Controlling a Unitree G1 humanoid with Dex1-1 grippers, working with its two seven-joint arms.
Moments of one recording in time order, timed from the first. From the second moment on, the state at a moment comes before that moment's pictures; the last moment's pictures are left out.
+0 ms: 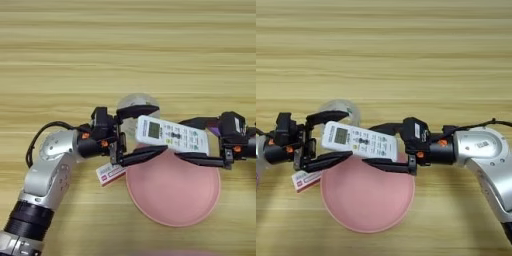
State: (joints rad) left arm -0.15 0.30 -0.18 -0.04 -0.55 -0.05 -1.23; right arm -0.12 -0.67 0.13 -0.41 0.42 0.23 1.14
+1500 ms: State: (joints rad) left arm -0.16 0.28 -0.17 0.03 -0.51 -0.10 -1.21; right arm -0.12 -0.65 0.10 -0.42 0.52 0.23 1.12
